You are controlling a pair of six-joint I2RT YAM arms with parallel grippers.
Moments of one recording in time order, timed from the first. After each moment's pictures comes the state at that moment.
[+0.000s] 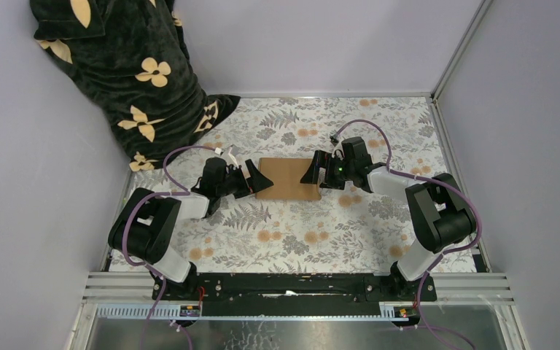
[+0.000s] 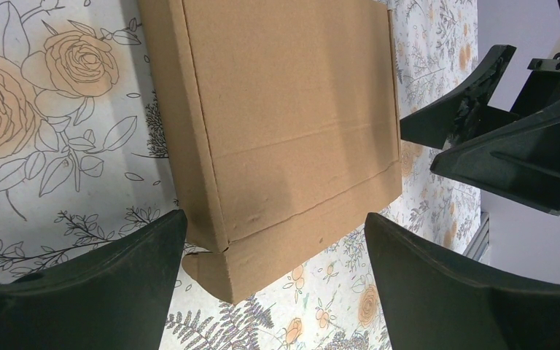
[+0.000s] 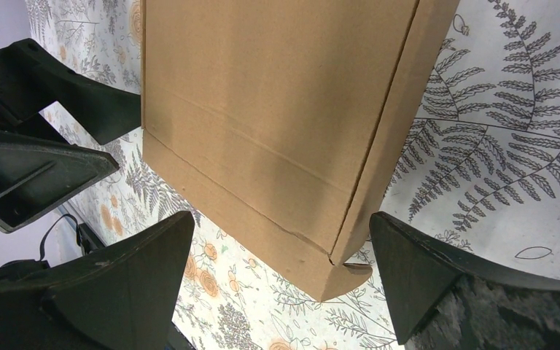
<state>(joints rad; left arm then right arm) -0.31 1.57 0.51 0.54 0.47 -0.73 0.39 1.67 0.85 0.04 -0.47 0.57</state>
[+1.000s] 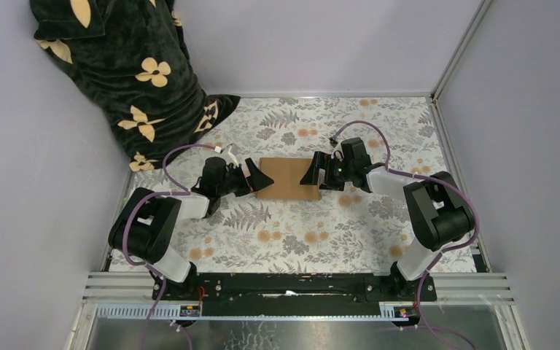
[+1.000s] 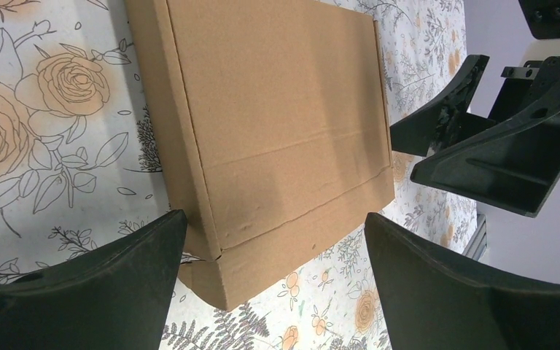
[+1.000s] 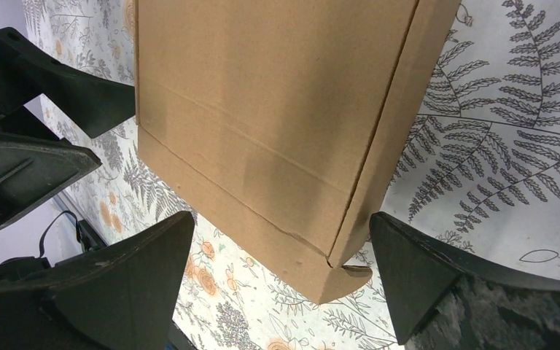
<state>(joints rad) -0.31 1.57 0.51 0.58 0.47 -0.73 0.39 1.69 0.85 0.04 -0.48 0.57</state>
